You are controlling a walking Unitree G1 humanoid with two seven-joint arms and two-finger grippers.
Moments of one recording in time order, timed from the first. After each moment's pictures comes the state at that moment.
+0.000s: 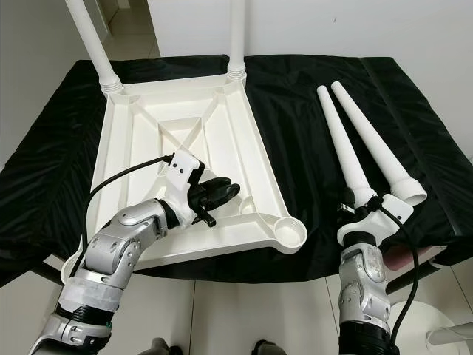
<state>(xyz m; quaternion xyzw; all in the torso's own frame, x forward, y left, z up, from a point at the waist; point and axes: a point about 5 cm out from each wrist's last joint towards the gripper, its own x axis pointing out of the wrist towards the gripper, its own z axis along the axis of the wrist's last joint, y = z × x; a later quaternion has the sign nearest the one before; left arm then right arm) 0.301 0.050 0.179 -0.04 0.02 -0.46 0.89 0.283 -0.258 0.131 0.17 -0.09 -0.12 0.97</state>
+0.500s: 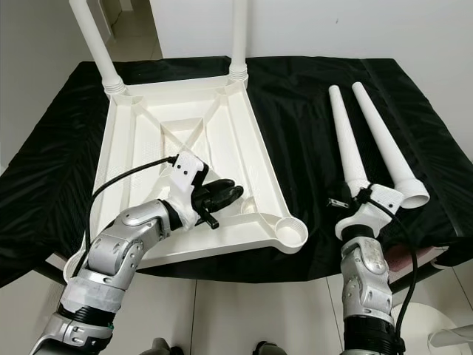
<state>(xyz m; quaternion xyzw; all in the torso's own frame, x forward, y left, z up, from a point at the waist) 0.298 0.043 0.179 -0.04 0.02 -0.47 0.88 0.292 -0.251 0.141 0.07 -0.08 -0.07 0.99</state>
